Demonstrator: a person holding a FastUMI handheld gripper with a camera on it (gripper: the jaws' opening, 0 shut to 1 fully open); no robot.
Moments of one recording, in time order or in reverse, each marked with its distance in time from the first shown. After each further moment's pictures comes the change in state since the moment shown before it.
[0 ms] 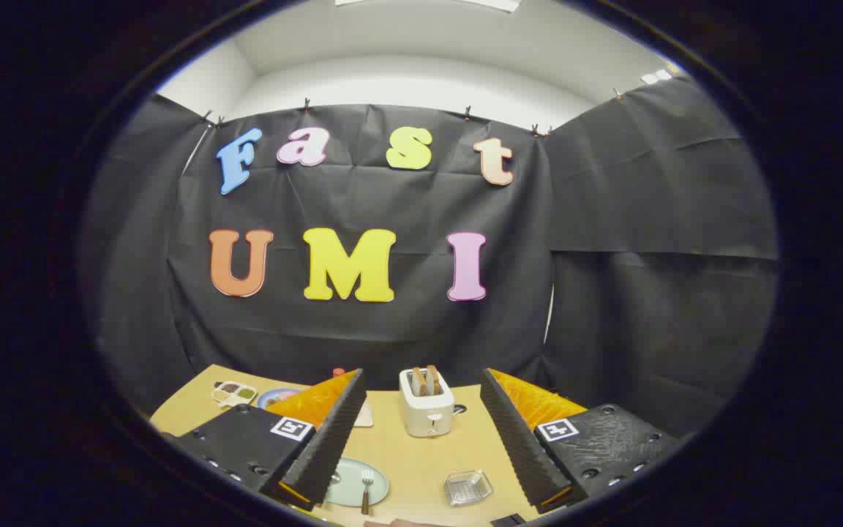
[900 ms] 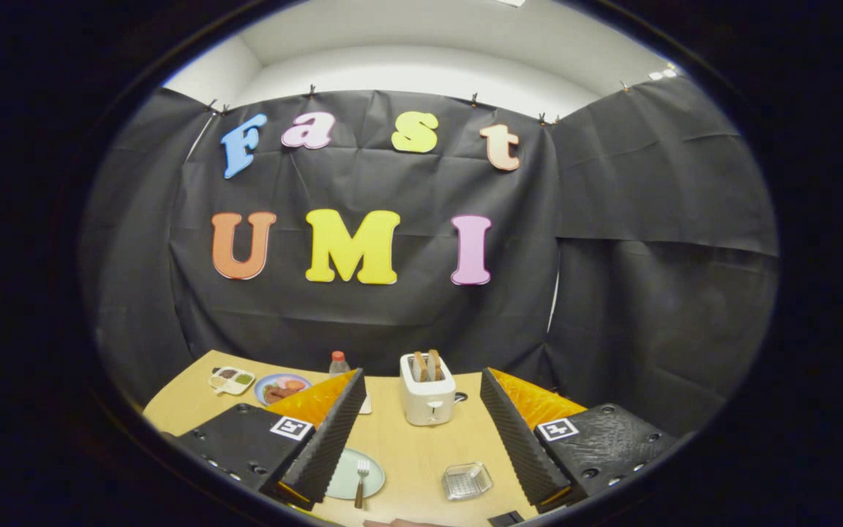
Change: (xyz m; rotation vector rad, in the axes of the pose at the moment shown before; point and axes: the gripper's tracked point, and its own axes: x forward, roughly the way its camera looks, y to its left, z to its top) arm 0.012 0.005 -0.030 -0.023 0.038 0.029
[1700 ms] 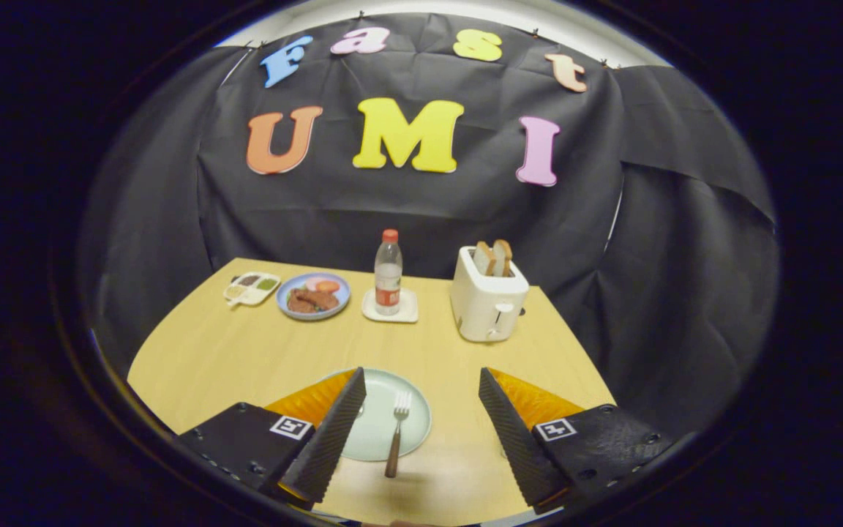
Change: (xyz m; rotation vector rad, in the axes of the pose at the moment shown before) arm 0.043 0.092 -0.198 -0.110 0.411 0.123
